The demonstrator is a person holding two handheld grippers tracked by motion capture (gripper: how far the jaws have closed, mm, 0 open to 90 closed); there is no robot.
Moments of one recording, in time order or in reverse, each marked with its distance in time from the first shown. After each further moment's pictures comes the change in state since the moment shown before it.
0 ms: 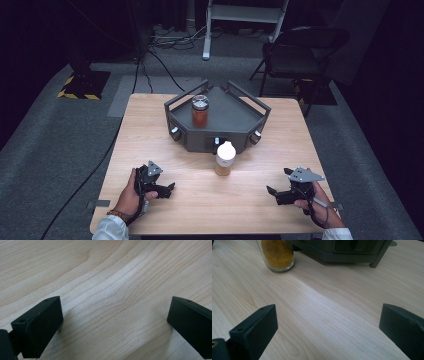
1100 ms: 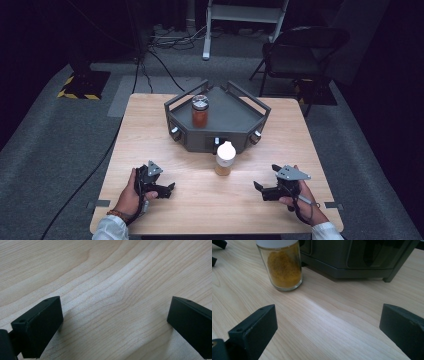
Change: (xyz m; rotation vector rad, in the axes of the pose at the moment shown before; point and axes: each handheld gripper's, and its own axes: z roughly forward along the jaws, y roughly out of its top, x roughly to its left) left arm 0.000 0.000 0.000 -0.001 -0.001 0.000; right arm 0.023 -0.001 0.035 -0.081 -0.004 0.026
